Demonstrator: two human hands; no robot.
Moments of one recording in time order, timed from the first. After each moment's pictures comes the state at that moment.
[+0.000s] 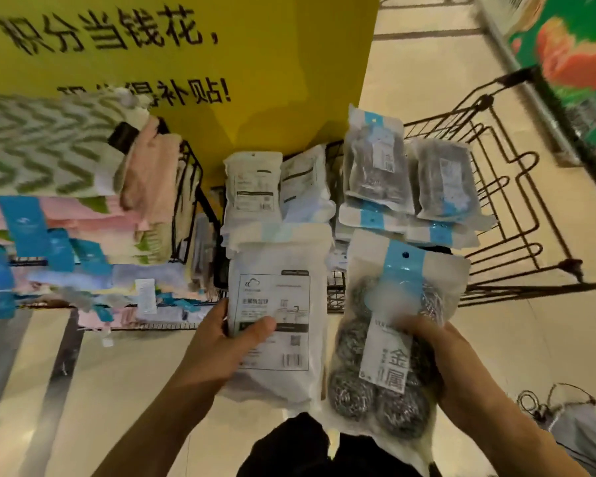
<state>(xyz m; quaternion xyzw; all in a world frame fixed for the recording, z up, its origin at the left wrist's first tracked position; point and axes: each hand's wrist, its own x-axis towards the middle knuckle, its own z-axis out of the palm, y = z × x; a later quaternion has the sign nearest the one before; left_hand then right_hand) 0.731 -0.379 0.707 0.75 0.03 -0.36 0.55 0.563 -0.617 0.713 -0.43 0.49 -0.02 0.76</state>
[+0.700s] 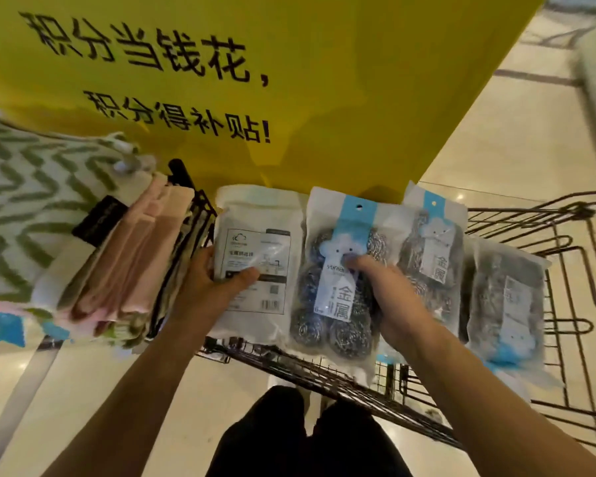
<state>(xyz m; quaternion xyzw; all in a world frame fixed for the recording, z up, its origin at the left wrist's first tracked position) 0.928 -0.476 0.672 0.79 0.12 -0.20 0.57 0.843 -0.723 0.683 -0.51 0.39 0.07 0.76</state>
